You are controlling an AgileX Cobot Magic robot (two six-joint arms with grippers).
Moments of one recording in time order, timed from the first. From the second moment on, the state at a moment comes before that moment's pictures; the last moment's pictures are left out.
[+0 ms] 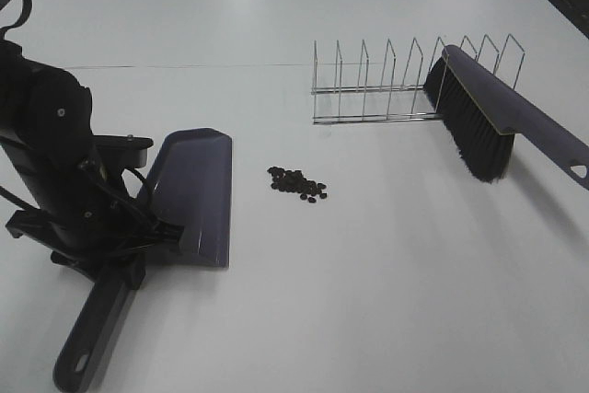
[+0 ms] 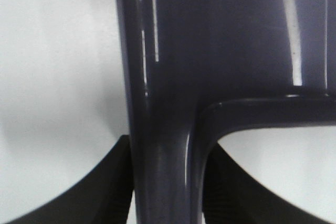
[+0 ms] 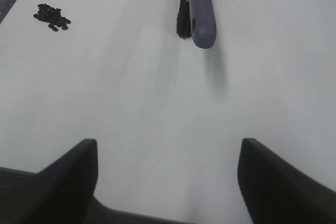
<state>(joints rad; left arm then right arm) -0.50 1.91 -0.95 -0.06 0.67 -0.31 0.03 0.06 -0.46 0.07 1.11 -0.11</state>
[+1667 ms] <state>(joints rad) -0.50 1.90 -0.95 0.13 0.67 -0.28 0.03 1.58 -1.45 0.05 1.13 -0.10</state>
